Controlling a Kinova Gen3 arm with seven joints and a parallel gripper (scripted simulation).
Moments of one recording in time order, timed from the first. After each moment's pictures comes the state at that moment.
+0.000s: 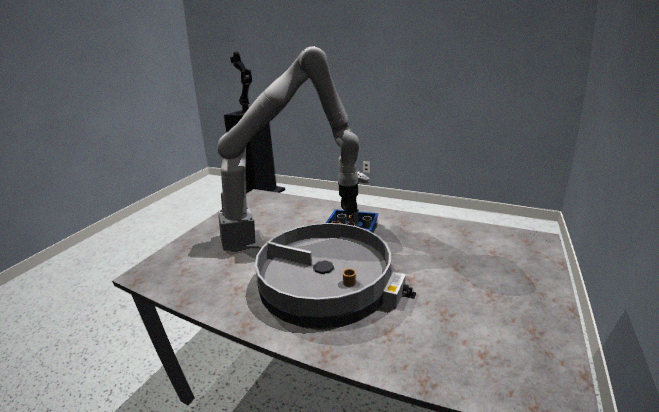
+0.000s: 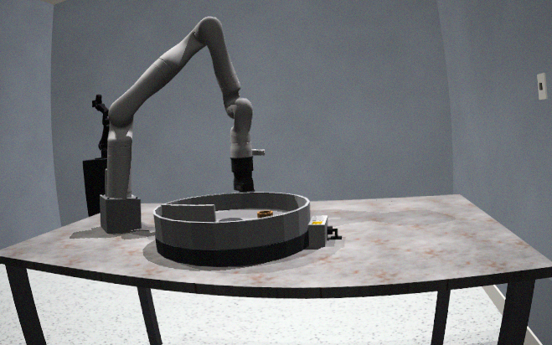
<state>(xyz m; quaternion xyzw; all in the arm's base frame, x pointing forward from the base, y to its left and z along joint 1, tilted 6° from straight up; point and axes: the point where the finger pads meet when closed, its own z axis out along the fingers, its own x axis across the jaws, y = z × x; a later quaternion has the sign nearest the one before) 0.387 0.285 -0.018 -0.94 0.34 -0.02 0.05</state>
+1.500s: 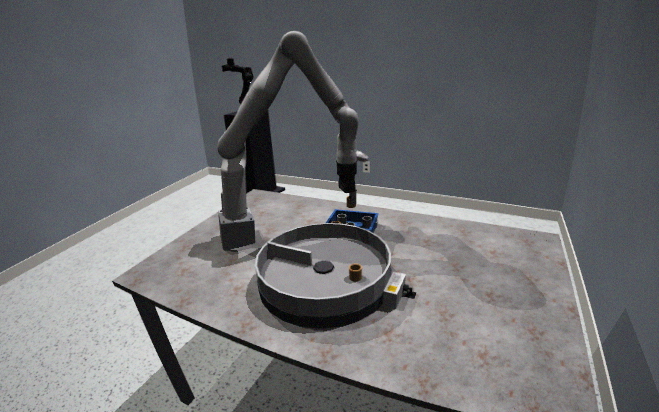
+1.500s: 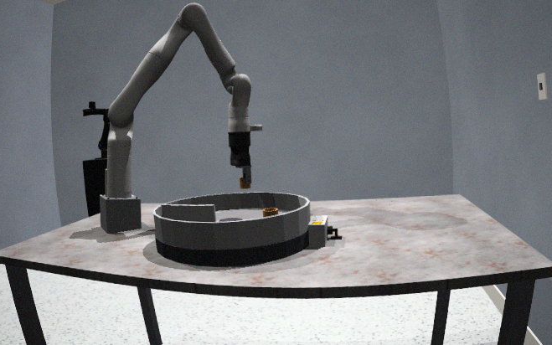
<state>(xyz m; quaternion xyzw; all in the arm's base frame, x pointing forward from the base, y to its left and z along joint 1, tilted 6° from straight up) 0.375 0.276 0.067 -0.94 0.34 -0.01 0.04</state>
